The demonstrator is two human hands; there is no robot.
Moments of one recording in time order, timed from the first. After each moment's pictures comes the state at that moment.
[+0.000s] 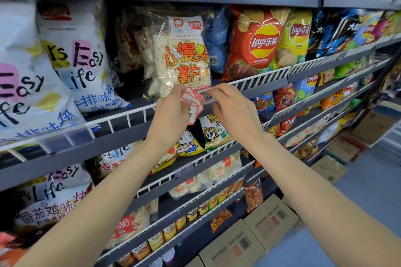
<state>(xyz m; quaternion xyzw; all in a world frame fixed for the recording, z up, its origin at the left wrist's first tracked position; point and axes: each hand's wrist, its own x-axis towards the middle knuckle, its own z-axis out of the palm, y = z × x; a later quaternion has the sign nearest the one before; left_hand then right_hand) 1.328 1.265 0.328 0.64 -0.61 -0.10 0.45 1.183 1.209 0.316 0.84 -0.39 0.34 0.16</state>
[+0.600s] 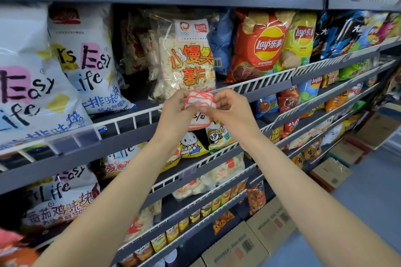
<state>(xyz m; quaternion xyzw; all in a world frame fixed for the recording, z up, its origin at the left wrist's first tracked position) 1.322 1.273 0.332 0.55 -0.50 -0.35 0.58 1.198 1.229 0.327 0.69 -0.42 0.47 -0.36</state>
